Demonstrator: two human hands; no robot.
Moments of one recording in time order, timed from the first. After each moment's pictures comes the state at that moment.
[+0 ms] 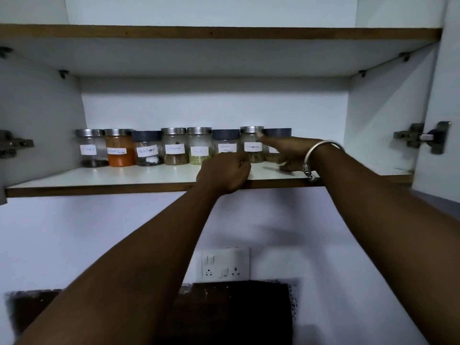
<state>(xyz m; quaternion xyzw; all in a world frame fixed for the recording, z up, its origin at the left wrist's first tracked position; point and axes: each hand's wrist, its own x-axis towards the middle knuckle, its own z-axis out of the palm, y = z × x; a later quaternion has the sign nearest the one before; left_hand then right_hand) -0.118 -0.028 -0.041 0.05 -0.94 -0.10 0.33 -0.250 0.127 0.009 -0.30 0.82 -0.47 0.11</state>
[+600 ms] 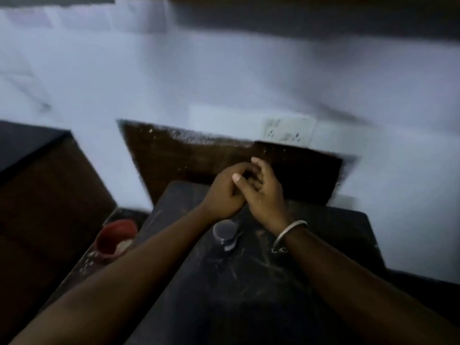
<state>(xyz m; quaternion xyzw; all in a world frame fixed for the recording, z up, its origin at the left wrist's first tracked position) 0.147 -0.020 -0.364 0.06 -0.86 -0.40 0.32 0.063 0.078 -0.375 -0.36 0.69 -0.61 0.16</state>
